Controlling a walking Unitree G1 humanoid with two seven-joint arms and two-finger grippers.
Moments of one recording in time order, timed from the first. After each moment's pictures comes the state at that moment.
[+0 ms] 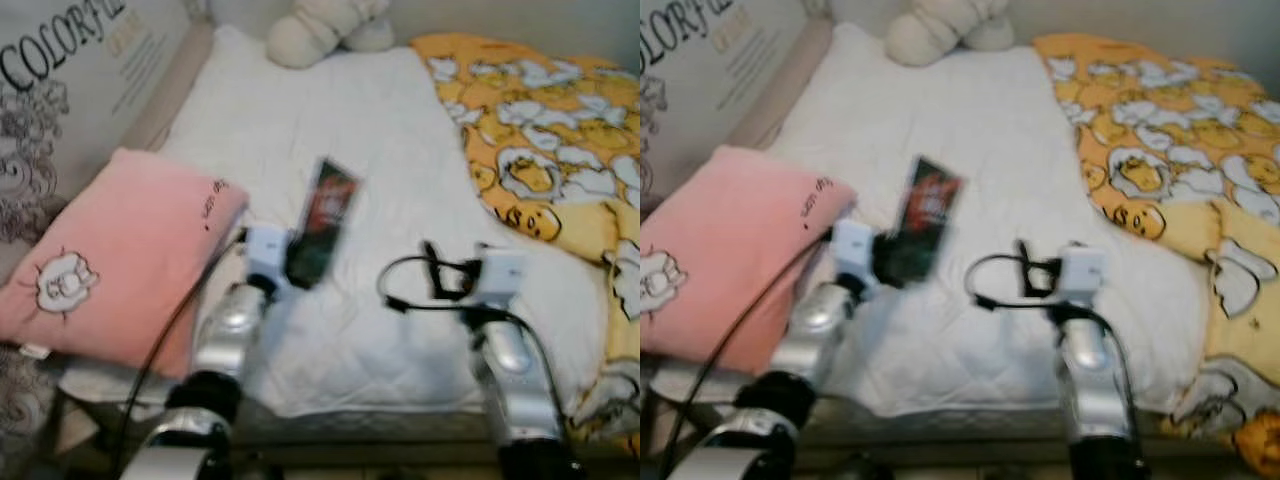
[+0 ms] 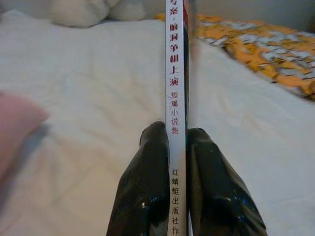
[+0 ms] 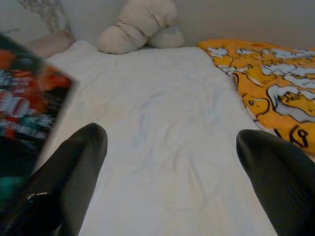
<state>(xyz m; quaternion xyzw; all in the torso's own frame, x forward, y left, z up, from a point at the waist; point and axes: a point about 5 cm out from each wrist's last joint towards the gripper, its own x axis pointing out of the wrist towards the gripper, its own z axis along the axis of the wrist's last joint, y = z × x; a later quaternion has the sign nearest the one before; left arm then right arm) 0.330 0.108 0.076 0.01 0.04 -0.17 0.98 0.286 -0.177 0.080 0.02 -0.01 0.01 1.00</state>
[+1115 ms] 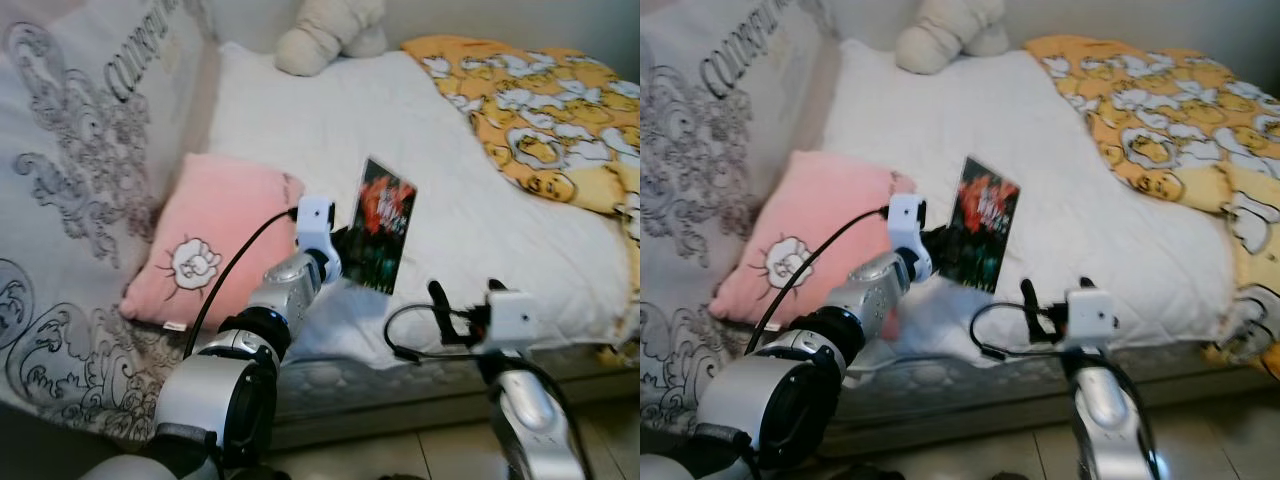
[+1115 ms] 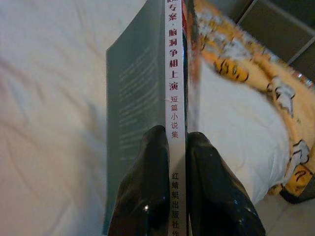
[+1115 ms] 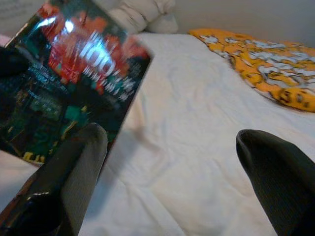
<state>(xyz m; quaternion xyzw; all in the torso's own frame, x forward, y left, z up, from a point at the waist) 0.357 0.035 0.091 -0.16 0.18 -0.24 0.94 0.226 -0.187 0.071 -0.03 0.03 0.03 1.00</state>
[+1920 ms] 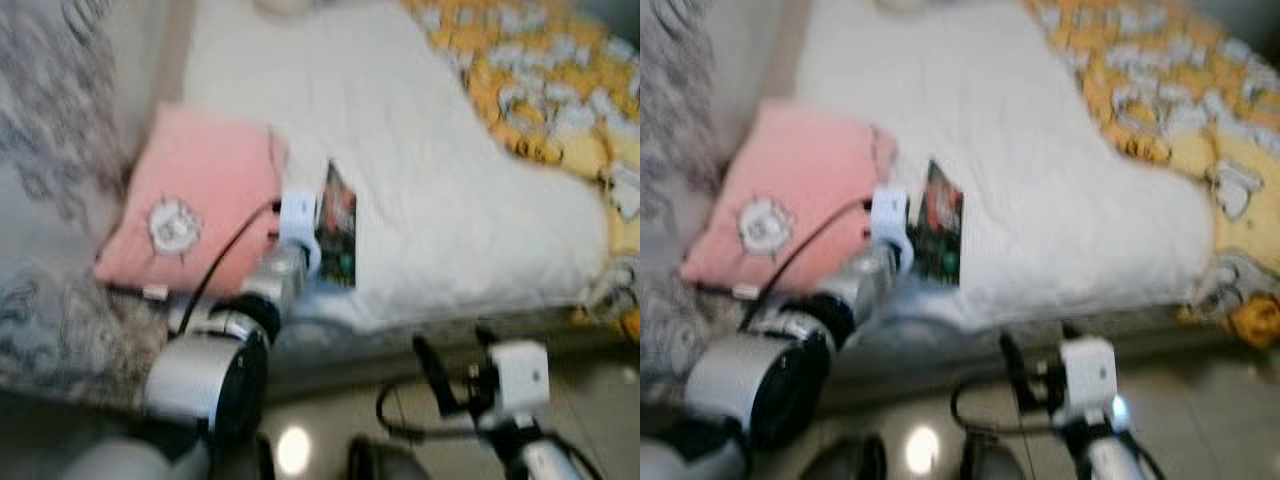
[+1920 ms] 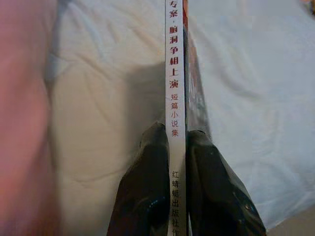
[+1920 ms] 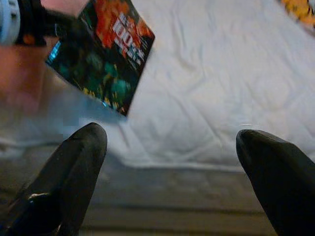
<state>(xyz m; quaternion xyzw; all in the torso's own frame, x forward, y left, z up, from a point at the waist) 0.372 0.060 0.098 -0.02 0.20 -0.12 0.97 0.159 -0.166 0.082 -0.01 0.10 0.10 0.99</state>
